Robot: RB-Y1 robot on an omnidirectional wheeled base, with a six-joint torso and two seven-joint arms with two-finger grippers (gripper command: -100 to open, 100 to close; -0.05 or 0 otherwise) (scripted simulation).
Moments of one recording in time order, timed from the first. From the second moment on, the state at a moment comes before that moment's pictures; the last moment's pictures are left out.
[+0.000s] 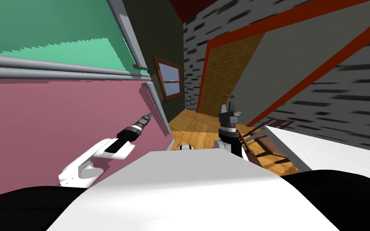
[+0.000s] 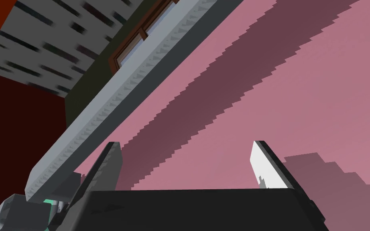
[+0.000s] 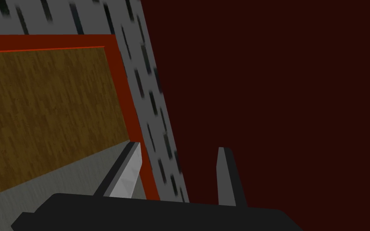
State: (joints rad) left arm 0.50 0.82 0.14 -2.43 -0.04 0.43 0.09; right arm 0.49 -0.01 -0.01 -2.39 0.05 -0.47 -0.03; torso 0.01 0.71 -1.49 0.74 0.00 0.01
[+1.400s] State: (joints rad) left arm 0.49 0.98 0.20 -2.60 -0.03 0.60 0.13; right arm 0.49 -0.01 -0.01 -2.39 0.05 -0.47 -0.03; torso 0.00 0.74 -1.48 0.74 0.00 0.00
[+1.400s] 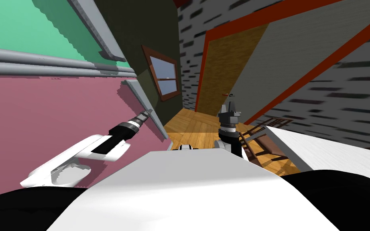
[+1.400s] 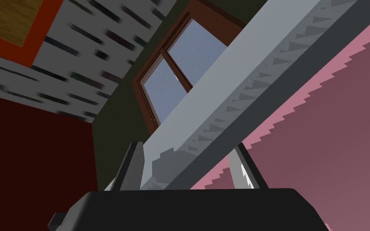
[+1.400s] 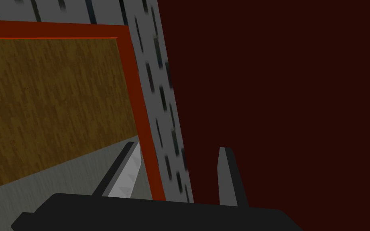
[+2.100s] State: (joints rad) left arm 0.40 1.12 0.07 -2.61 0.02 0.43 0.14; right arm 0.49 -0.01 -0.01 -2.39 0.05 -0.47 -0.03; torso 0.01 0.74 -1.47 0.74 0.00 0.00
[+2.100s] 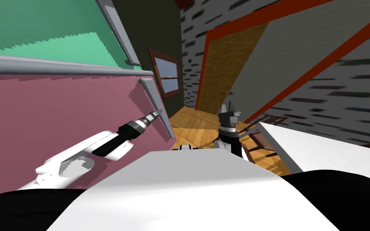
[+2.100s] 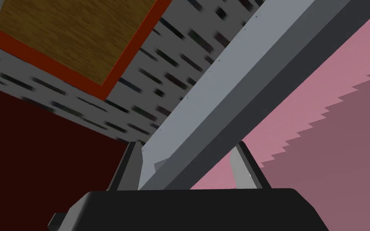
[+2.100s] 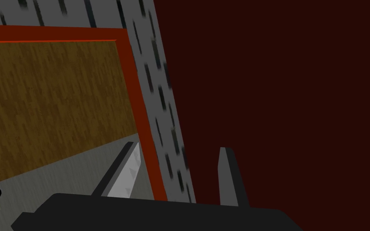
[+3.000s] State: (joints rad) left arm 0.30 1.25 -0.04 -2.61 0.07 0.27 0.15; right arm 0.49 -0.01 -0.01 -2.39 0.05 -0.47 -0.03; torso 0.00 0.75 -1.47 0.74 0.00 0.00
